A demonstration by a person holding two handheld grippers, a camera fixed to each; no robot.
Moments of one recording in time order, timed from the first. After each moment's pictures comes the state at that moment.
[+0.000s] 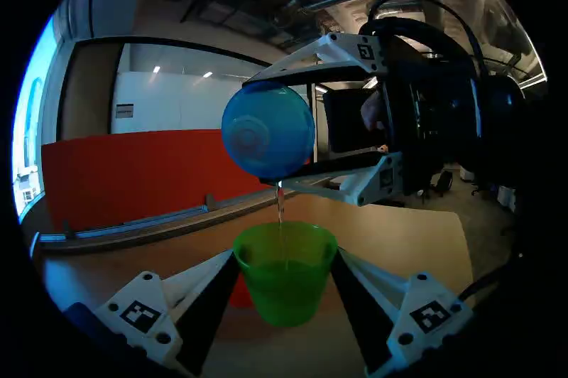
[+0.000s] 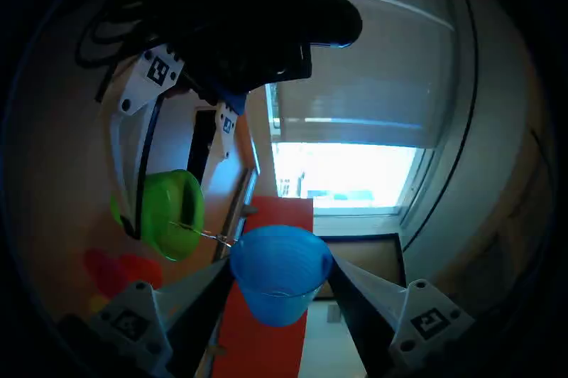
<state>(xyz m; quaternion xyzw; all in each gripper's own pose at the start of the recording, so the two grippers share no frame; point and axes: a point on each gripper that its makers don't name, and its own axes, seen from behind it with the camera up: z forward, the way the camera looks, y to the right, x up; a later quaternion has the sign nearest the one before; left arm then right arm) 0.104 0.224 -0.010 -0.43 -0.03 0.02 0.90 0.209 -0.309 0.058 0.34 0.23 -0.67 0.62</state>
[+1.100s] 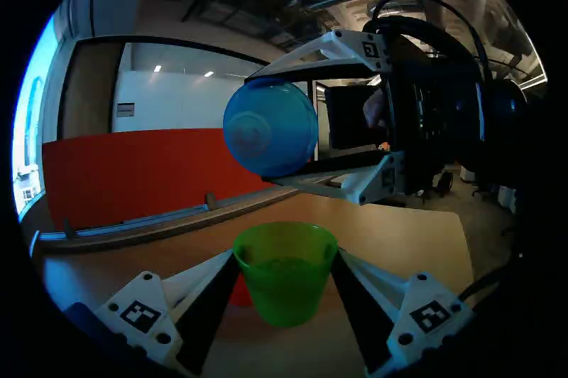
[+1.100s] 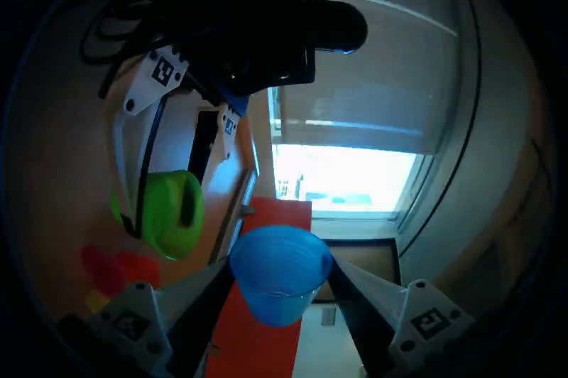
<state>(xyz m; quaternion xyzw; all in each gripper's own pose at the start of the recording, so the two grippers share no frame) 0.102 0.224 -0.010 -0.43 -0.03 0.02 0.90 0.210 -0.312 0.058 0.34 0.24 -0.68 0.61</state>
